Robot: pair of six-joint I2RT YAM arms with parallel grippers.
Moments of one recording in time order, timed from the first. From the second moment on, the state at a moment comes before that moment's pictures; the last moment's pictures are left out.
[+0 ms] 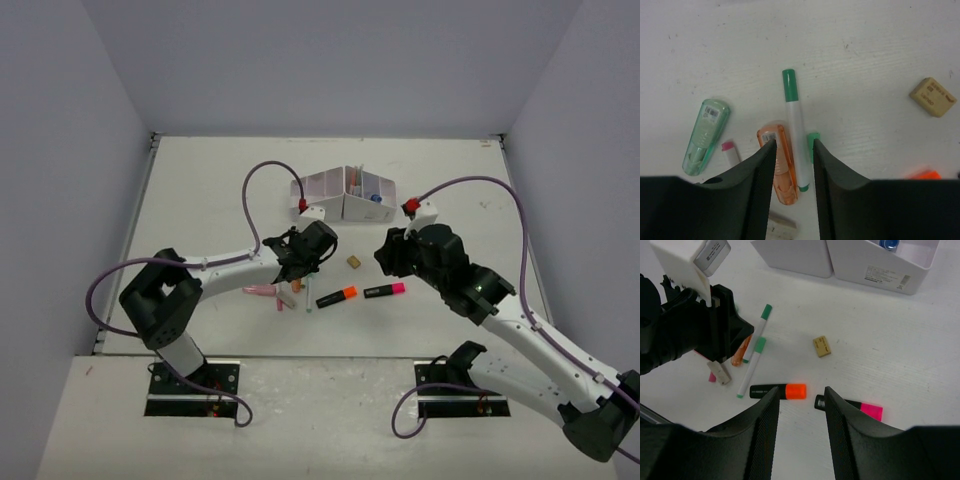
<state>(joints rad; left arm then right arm) -0.87 1.66 1.01 -0.34 -0.53 -0.56 0.70 0.86 0.80 -0.45 0.14 0.41</state>
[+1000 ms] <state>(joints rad) -0.81 1.83 1.03 -0.19 -0.43 -0.51 0.70 0.76 0.73 -0.41 0.07 0.42</state>
